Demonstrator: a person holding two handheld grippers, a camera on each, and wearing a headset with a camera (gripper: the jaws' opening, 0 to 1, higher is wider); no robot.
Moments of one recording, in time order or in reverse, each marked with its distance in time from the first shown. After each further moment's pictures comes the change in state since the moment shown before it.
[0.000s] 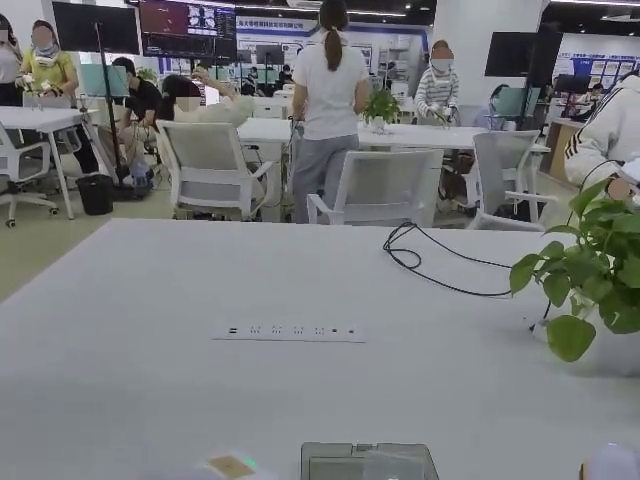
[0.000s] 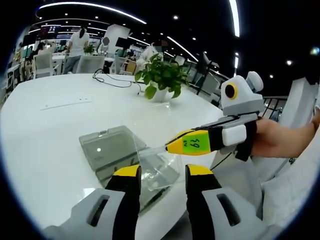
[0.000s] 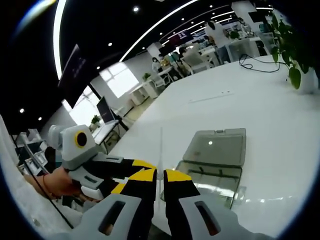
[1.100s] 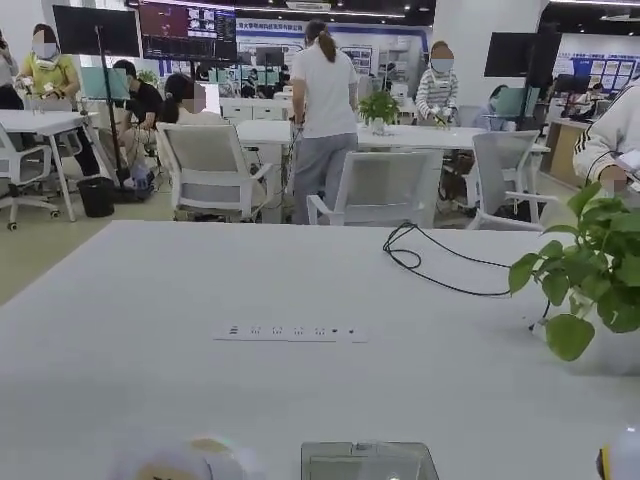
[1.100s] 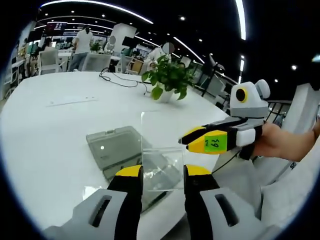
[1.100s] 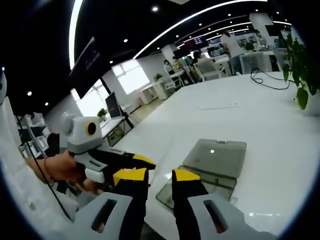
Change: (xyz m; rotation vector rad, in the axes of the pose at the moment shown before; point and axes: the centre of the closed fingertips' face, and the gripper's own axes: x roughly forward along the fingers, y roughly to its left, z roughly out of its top) left arm -0.007 0.010 0.005 -0.035 0.001 0.036; right arm -0.011 0.002 0.006 -0.114 -0.015 0.050
